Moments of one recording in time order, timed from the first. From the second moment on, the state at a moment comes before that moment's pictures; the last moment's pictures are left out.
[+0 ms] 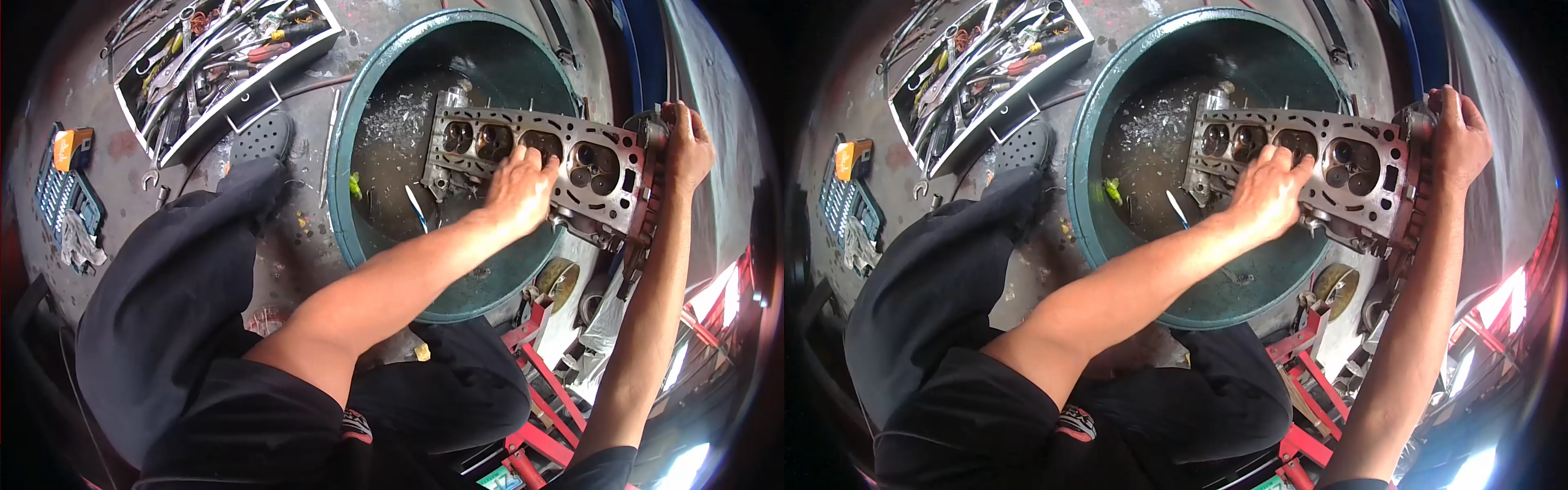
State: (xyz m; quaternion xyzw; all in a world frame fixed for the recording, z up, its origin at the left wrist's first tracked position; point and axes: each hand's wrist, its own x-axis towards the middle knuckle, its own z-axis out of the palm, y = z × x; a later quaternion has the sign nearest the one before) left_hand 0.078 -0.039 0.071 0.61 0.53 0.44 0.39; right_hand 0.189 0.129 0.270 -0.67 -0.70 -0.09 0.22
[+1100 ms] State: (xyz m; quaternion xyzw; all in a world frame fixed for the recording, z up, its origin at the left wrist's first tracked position) left_hand 0.069 -0.045 0.067 0.61 0.59 0.32 0.41; right_hand 0.175 0.122 0.277 -0.67 -0.71 -0.11 0.19
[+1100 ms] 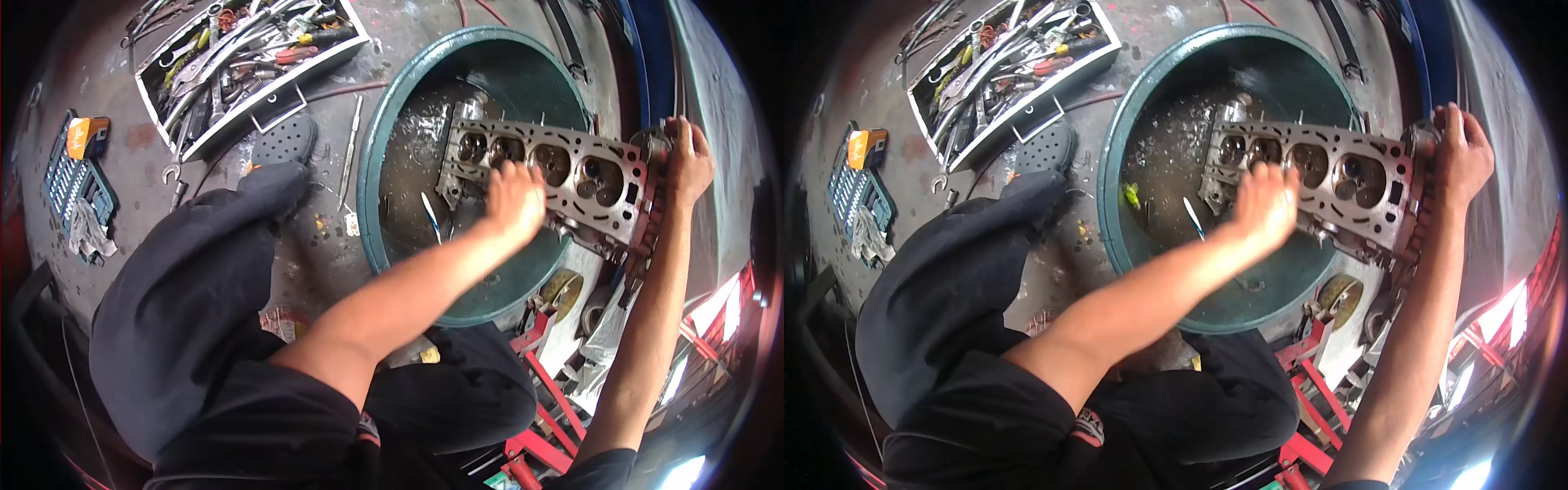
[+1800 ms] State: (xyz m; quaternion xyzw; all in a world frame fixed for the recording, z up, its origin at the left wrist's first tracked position) left_hand 0.046 -0.057 0.018 0.50 0.44 0.49 0.56; right_hand 0.162 0.120 0.274 -0.65 -0.72 -0.10 0.22
